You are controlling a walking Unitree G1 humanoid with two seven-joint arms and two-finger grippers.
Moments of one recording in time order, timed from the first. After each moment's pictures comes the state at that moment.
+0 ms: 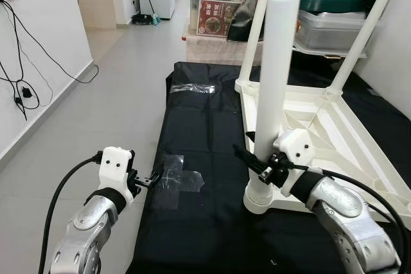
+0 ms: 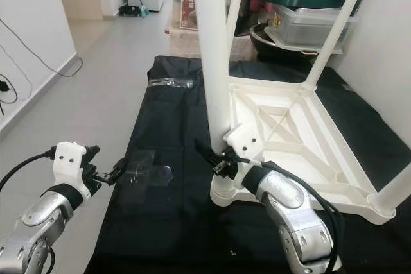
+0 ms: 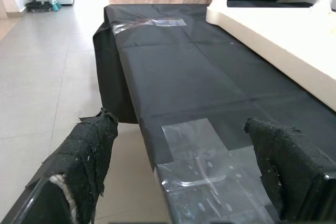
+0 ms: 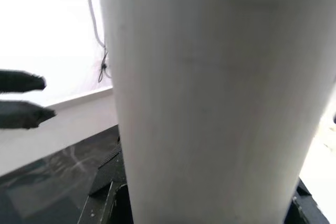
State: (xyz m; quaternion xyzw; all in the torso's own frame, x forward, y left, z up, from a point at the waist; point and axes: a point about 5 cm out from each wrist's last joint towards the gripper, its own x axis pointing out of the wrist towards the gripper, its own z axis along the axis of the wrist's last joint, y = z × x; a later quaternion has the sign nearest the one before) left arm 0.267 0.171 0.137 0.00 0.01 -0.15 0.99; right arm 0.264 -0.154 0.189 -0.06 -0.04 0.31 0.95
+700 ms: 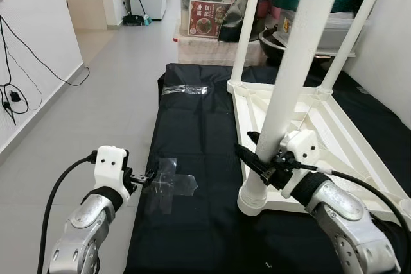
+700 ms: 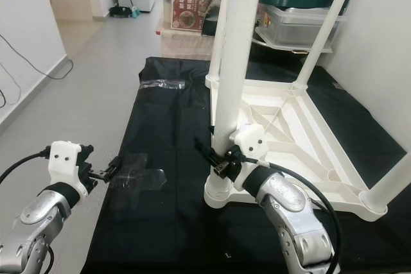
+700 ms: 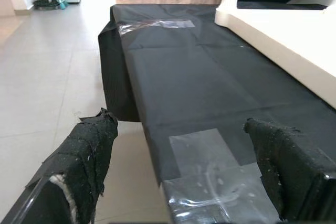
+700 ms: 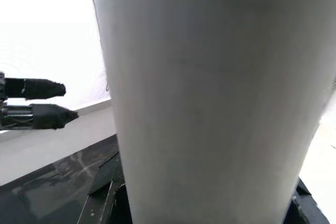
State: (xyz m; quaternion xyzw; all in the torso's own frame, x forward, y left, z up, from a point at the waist) left arm 0.270 0.180 0.136 -0.01 0.01 -0.12 0.99; right arm 0.259 -0.151 0.186 -0.05 -0.04 0.35 0.93
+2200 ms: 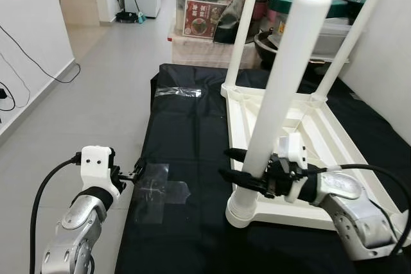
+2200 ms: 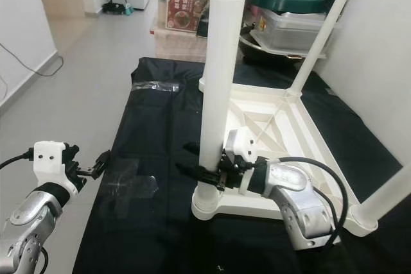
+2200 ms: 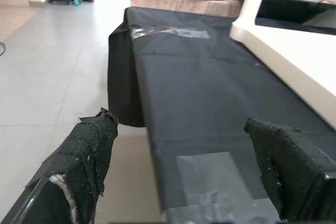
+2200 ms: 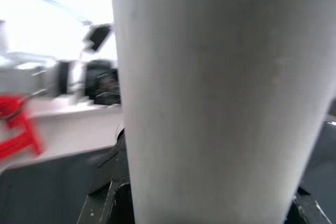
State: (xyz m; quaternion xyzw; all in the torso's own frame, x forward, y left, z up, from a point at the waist) left arm 0.269 0.194 0.136 -0.04 0.01 -0.07 1.00; right arm 0.278 -0.142 0.176 -0.03 -0.03 0.51 0.86
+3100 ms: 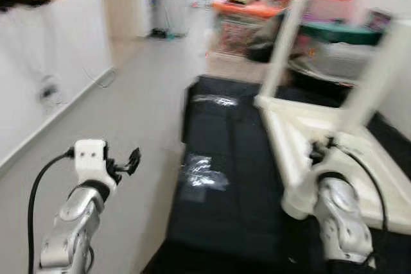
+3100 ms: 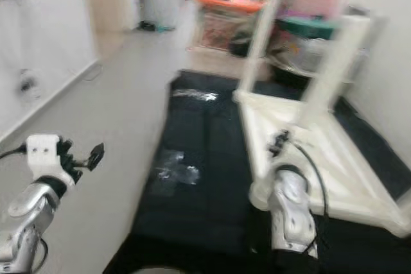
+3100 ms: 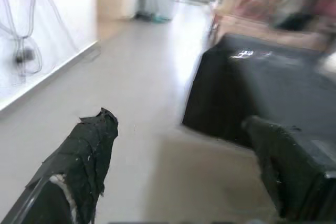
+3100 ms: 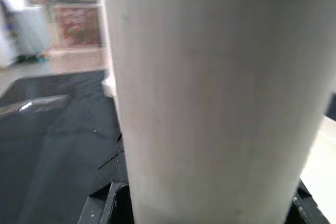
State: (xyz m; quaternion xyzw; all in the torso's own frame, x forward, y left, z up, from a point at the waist) left arm 0.274 0.207 0.136 -0.05 0.01 -0.03 1.00; right arm 0.290 -0.245 0.141 0.05 0.02 -0.27 0.96
